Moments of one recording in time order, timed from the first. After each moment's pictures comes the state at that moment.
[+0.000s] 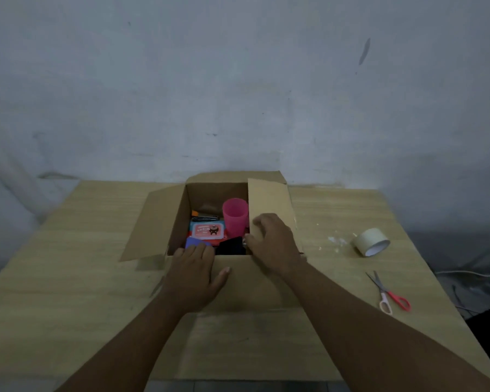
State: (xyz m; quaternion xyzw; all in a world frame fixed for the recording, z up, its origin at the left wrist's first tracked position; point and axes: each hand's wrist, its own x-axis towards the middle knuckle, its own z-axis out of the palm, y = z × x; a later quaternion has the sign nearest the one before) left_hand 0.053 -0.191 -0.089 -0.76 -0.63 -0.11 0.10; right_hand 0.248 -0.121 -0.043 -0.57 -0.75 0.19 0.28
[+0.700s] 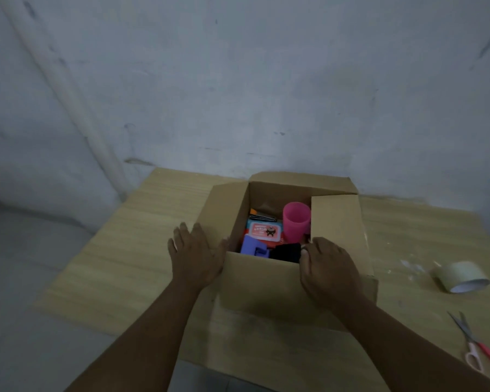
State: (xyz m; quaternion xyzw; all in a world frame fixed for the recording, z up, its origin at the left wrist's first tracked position) left_hand -0.028 -0.192 -0.086 -0.46 -0.87 -0.15 0.02; right_hand 0.237 -0.127 -0.076 -0.50 -0.85 -0.03 0.17
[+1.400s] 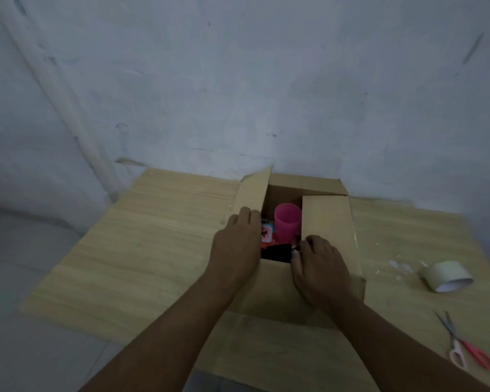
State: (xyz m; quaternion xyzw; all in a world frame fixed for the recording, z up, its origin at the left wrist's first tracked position) left_hand 0.062 -0.180 0.000 -0.67 -0.72 -0.15 0.09; right_hand 0.239 -0.127 -0.073 -0.51 -0.84 -0.01 0.19
